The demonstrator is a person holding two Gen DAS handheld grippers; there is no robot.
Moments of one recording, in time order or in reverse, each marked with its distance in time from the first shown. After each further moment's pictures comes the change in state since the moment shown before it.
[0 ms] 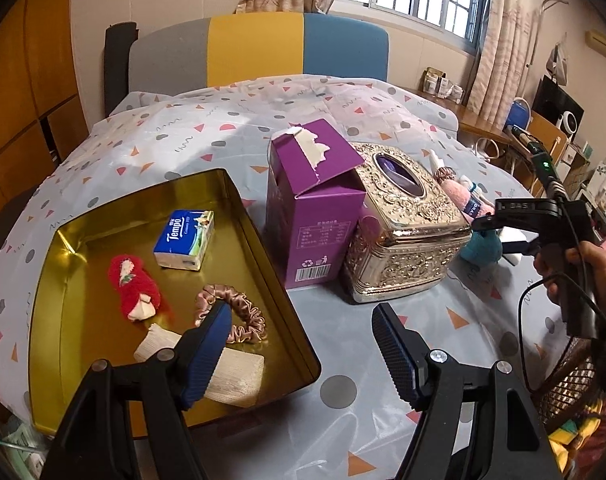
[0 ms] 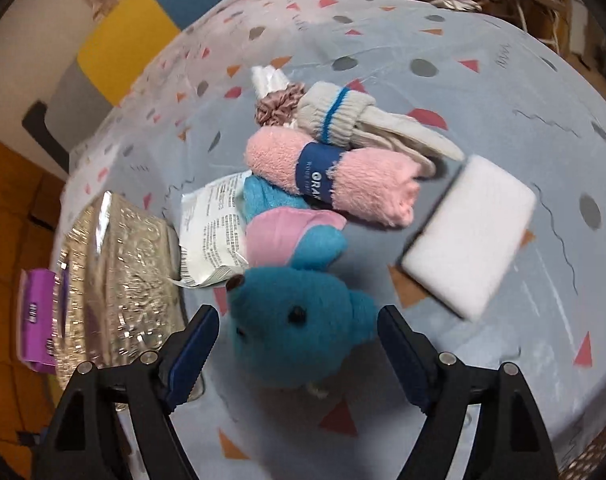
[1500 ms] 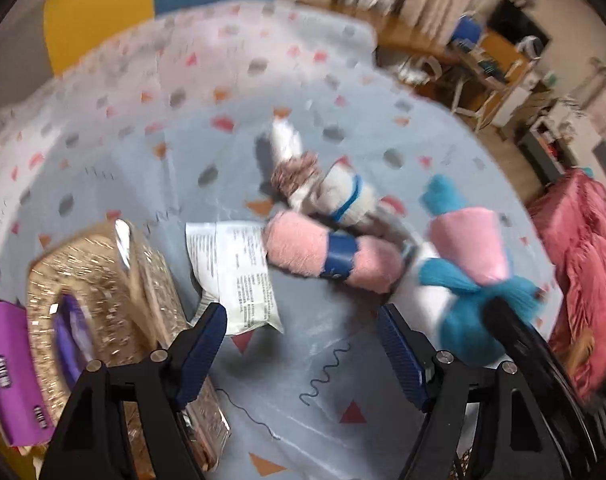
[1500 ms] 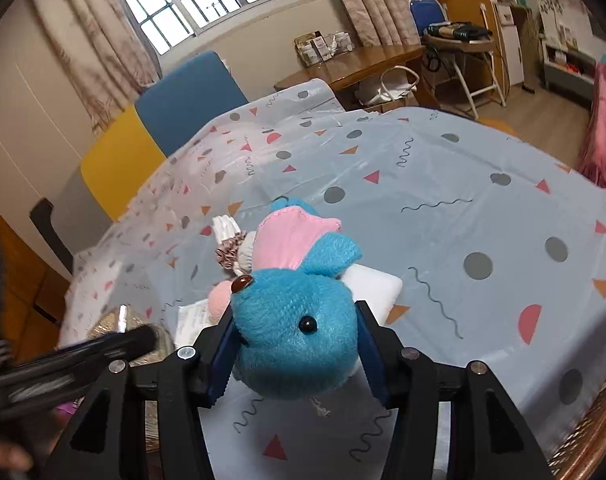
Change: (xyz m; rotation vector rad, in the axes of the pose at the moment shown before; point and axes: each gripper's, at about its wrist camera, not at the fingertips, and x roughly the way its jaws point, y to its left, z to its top) left arm 0.162 -0.230 0.156 0.148 0.385 -0.178; right arm -0.103 -0.066 -0.015 0.147 -0.436 0.003
